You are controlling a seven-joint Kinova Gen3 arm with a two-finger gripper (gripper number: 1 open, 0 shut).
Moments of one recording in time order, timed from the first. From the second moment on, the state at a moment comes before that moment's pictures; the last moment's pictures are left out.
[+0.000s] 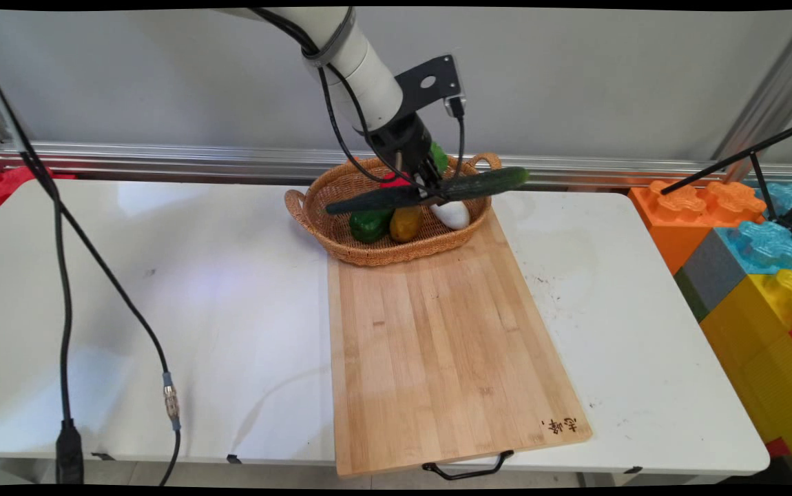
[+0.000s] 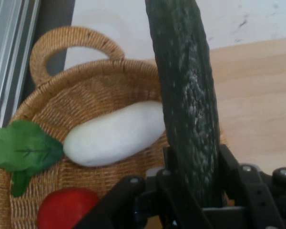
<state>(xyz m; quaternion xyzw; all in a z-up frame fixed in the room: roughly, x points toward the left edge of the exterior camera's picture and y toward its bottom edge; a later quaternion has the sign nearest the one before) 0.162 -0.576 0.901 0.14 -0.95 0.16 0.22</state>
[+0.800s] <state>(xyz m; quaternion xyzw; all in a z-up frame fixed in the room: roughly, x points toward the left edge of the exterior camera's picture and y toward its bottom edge) 0.177 -0.605 0.854 0.15 -0.95 0.11 0.23</state>
